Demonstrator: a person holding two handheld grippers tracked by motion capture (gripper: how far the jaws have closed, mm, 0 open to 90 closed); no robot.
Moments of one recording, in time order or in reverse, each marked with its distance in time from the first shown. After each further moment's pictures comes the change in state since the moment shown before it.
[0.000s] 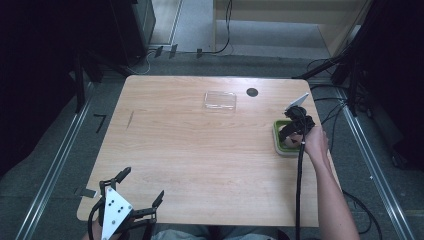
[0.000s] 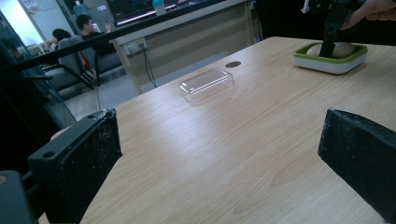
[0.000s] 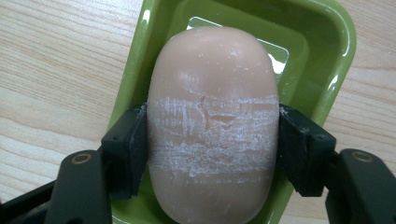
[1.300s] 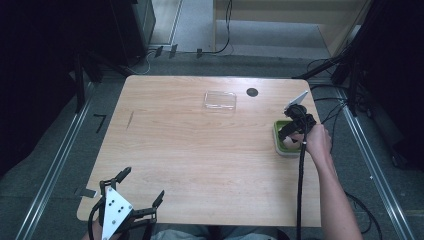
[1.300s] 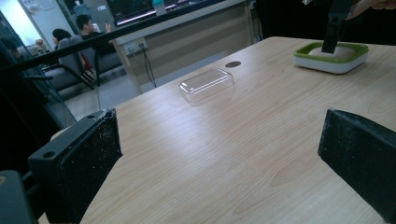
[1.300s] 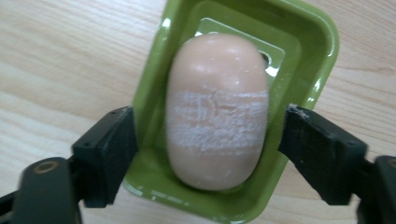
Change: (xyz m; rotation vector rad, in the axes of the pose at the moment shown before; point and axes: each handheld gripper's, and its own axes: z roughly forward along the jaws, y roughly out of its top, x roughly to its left) left arm 0.000 0.000 0.000 0.001 0.000 0.003; right arm 0.010 -0.003 -0.020 -0.001 -0.027 -0.054
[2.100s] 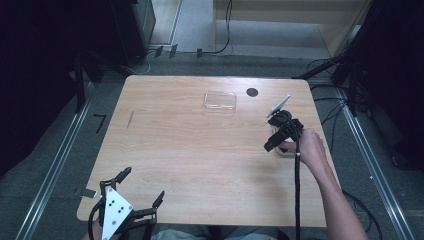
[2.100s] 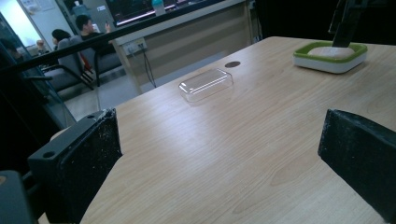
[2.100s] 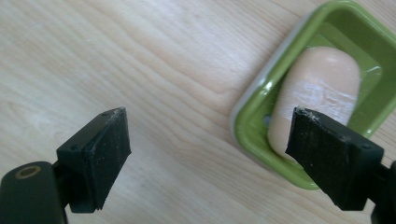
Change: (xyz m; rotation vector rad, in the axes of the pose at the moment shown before) left arm -0.001 0.000 0.000 -0.001 -0.001 0.003; right arm 0.070 -0.019 -0.043 -0.022 0.042 -0.249
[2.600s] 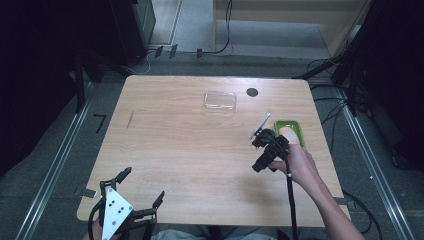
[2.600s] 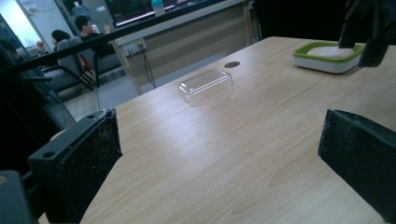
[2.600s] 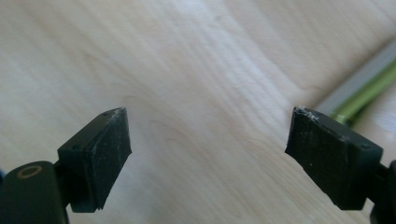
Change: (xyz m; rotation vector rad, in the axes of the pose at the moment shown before) left arm 0.000 0.000 0.000 -0.003 -0.002 0.003; right arm 0.067 -0.019 0.001 0.023 0.024 -0.186
